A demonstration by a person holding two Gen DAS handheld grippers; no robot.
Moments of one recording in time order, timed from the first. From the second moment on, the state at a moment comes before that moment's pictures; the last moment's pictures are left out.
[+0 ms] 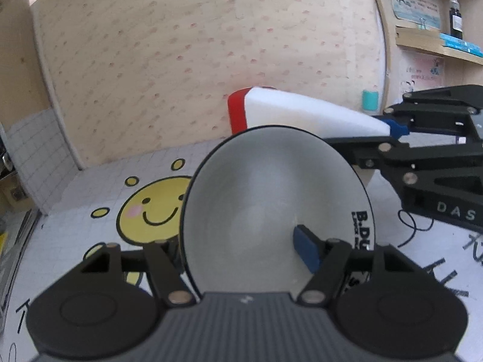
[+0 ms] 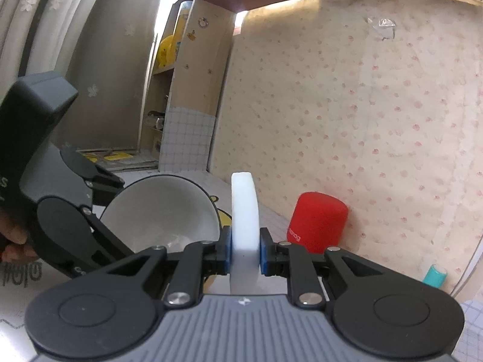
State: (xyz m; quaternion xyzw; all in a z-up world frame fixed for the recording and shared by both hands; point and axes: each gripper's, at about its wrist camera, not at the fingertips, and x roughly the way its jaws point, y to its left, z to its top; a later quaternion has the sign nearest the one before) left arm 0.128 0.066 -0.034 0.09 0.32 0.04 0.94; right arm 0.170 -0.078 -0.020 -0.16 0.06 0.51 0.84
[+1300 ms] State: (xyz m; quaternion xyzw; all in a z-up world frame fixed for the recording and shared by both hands) left arm 0.110 0.074 -0.033 0.07 0.33 0.11 0.93; right arm 0.162 -0.074 -0.026 -0.19 0.07 0.54 0.82
